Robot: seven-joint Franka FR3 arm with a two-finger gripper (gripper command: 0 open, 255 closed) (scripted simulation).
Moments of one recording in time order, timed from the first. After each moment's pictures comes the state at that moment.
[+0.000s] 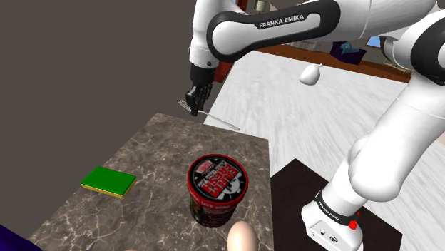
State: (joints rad) arm 0.23 0.00 0.30 -1.95 0.02 1.99 0.09
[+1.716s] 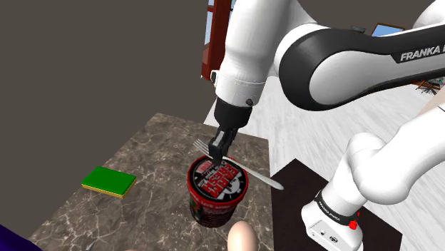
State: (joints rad) arm 0.41 -0.40 0.48 -2.29 0.20 1.97 0.36
